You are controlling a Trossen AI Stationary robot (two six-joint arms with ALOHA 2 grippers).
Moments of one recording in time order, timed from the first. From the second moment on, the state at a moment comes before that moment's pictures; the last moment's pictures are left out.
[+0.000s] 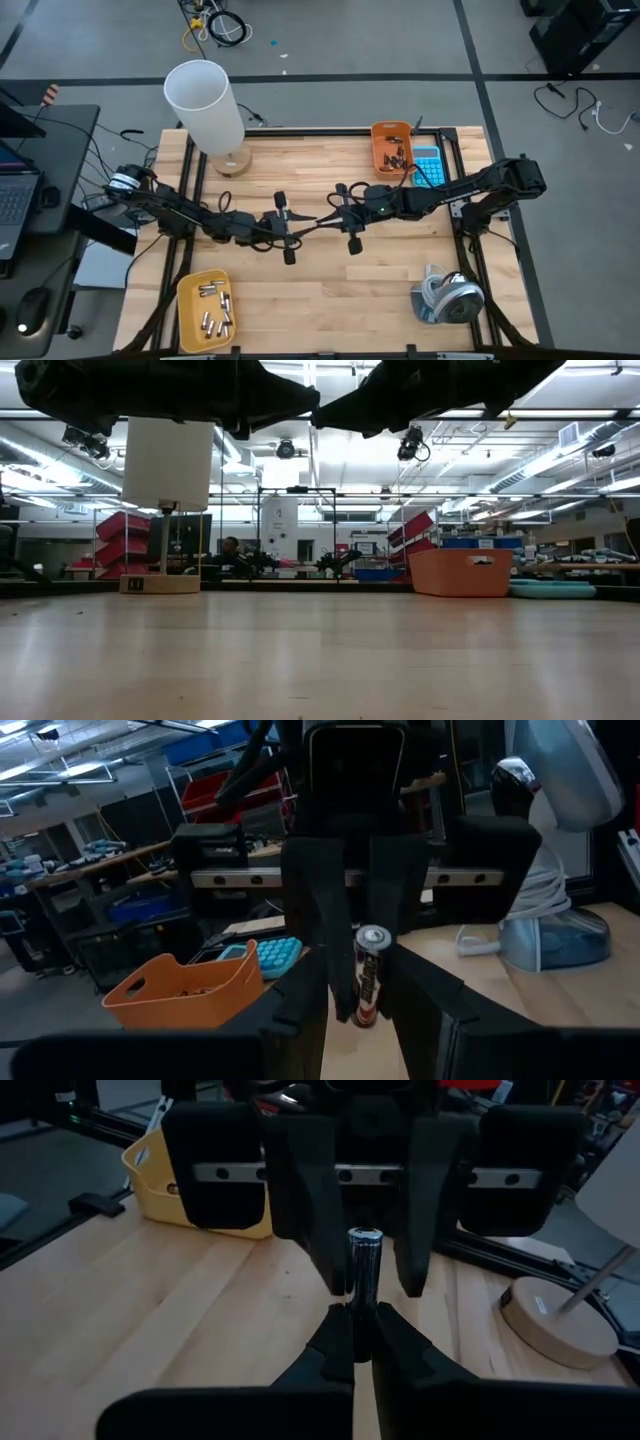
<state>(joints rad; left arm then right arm) -0.26 1.53 0.56 1.04 -0.45 0.25 0.06 1.54 0.86 0.39 -0.07 -0.26</state>
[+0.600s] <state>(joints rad) -0.26 1.53 0.56 1.06 -0.43 0.25 0.06 1.54 0.86 0.39 -0.05 -0.26</state>
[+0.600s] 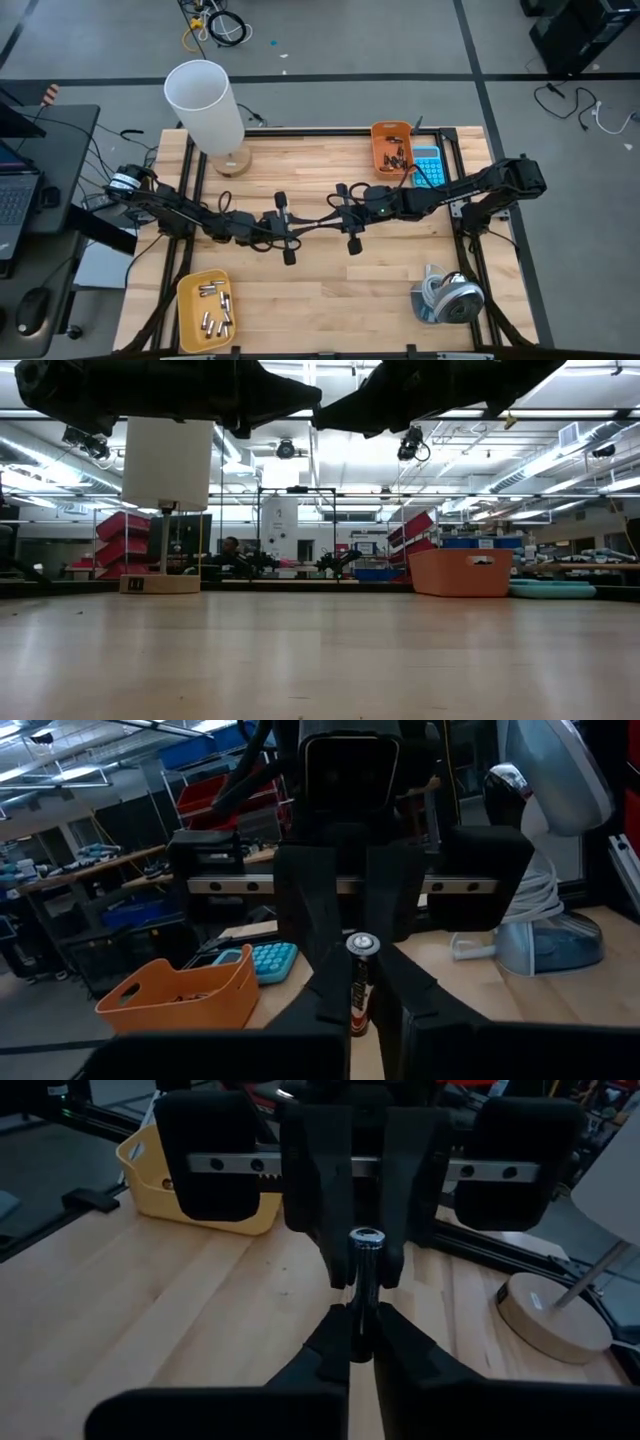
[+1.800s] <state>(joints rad) -0.72 1.16 1.07 -0.90 -0.19 -0.84 0.07 1.52 0.85 0.17 0.14 -0.17</state>
